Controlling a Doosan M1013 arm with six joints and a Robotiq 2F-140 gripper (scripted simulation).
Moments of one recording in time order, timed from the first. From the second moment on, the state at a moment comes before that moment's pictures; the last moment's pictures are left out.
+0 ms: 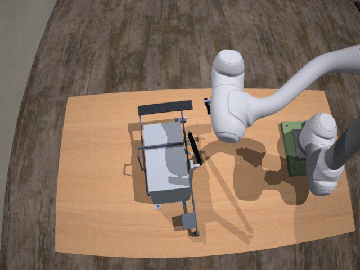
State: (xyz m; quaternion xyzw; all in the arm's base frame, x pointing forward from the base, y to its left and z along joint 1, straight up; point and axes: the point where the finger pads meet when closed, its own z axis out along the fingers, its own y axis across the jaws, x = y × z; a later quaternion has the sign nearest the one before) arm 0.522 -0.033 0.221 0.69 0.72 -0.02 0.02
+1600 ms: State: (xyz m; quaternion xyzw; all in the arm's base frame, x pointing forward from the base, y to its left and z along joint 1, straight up) arm 0.610 -0.084 0.245 0.69 0.72 -0.04 0.04
